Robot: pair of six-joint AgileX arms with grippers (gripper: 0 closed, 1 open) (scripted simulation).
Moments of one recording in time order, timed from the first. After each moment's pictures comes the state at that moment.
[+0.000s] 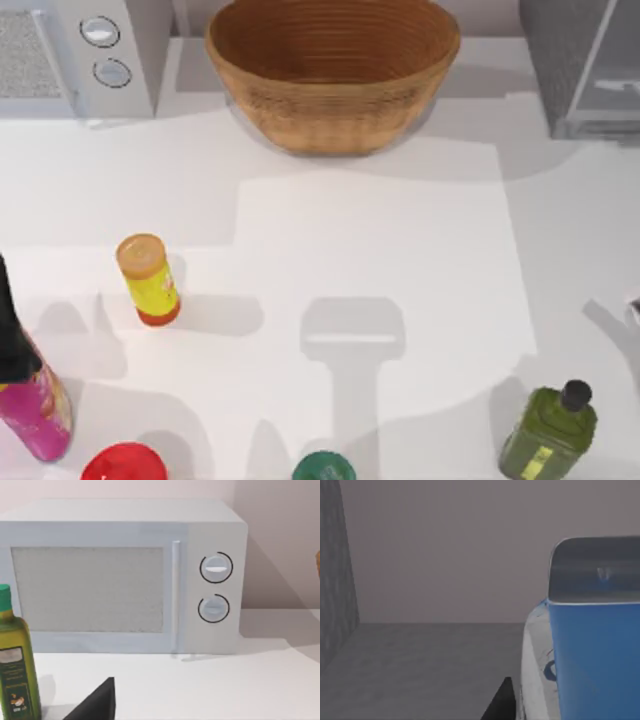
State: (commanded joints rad) left arm 0.00 0.00 0.00 0.00 0.00 0.00; right arm -0.27 2.20 1.07 1.15 -0.25 0.02
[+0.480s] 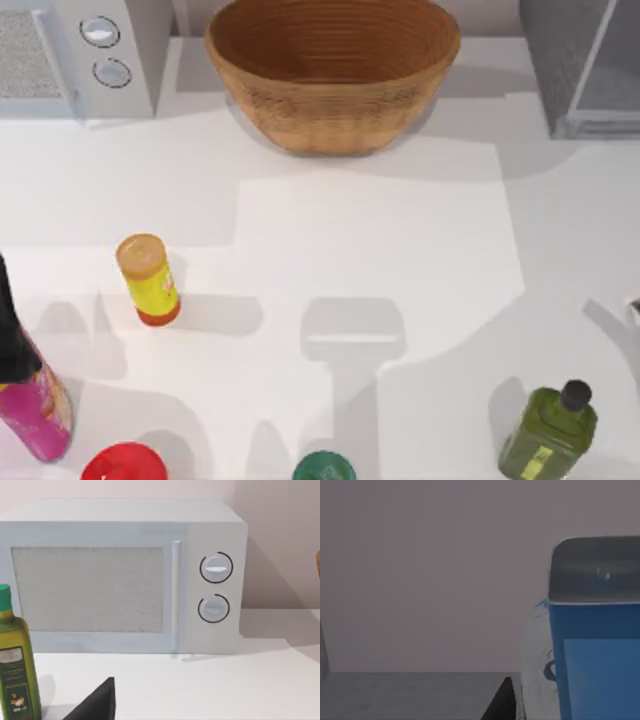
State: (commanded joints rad) left arm 0.00 0.00 0.00 0.00 0.00 0.00; right arm -0.23 2.37 1.45 0.92 -0.21 0.02
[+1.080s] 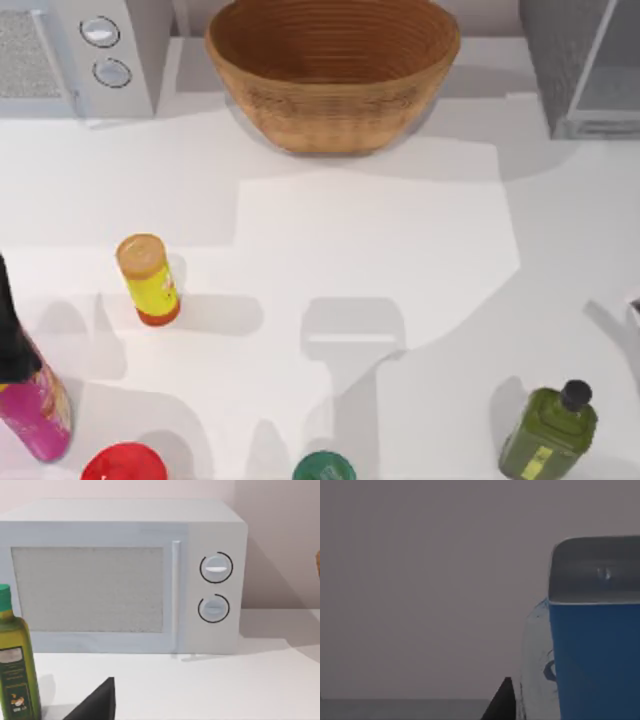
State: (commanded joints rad) left arm 0.00 0.00 0.00 0.00 0.00 0.00; right arm -0.22 2.43 1.60 0.84 -0.20 0.02
